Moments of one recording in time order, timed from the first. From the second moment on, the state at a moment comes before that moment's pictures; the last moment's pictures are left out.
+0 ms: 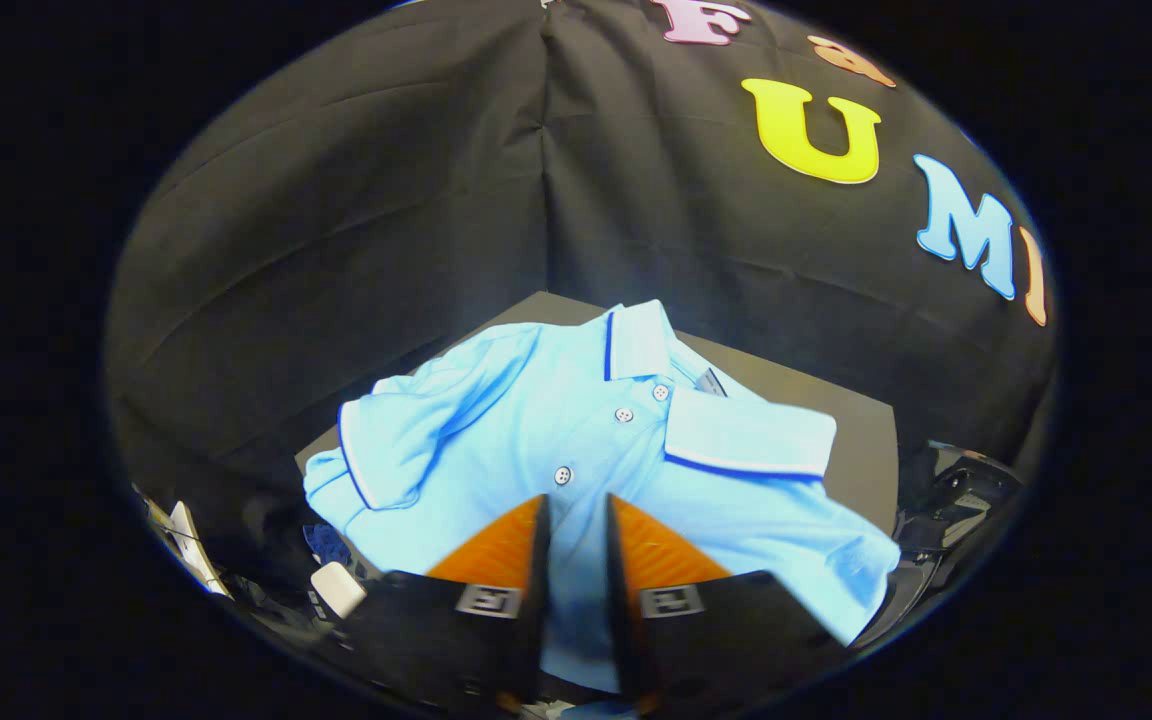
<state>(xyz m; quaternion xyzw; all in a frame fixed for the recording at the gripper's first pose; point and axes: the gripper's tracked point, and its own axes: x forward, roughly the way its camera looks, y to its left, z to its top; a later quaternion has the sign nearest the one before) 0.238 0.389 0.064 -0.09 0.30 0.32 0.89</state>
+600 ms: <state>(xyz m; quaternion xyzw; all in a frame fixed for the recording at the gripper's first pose) 0.234 0.387 0.110 -0.04 0.28 0.34 0.90</state>
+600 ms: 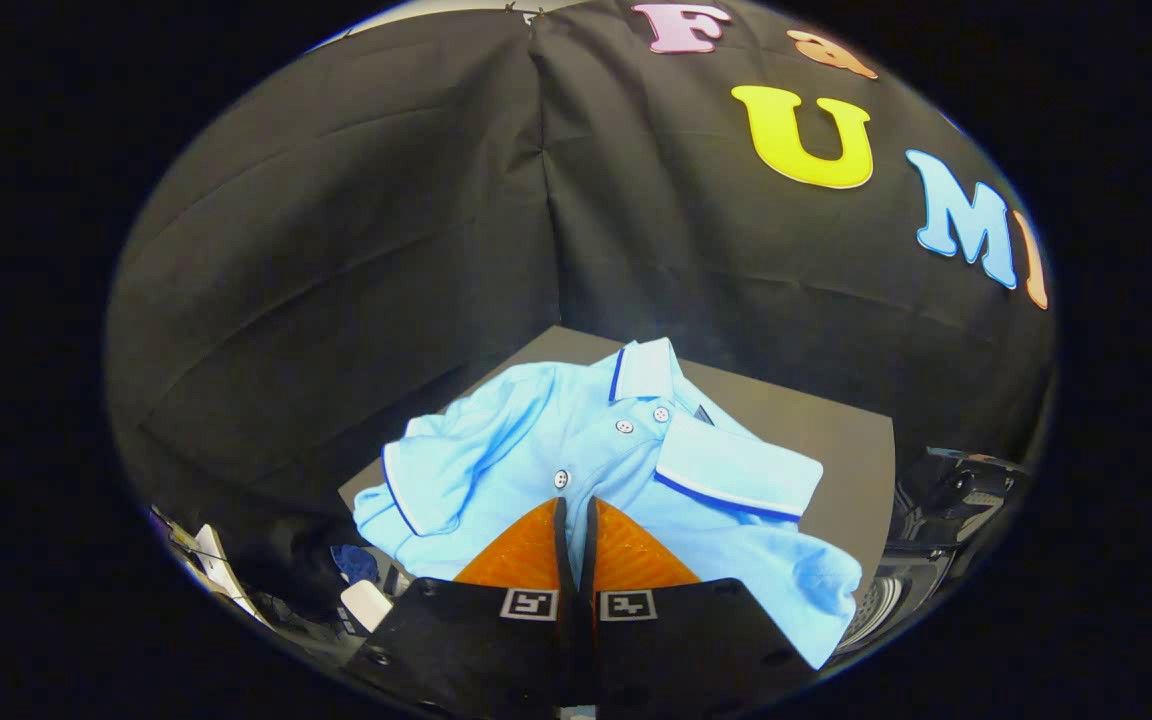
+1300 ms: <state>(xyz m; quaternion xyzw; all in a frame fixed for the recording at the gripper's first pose) 0.220 0.378 0.242 0.00 0.11 0.38 0.92</state>
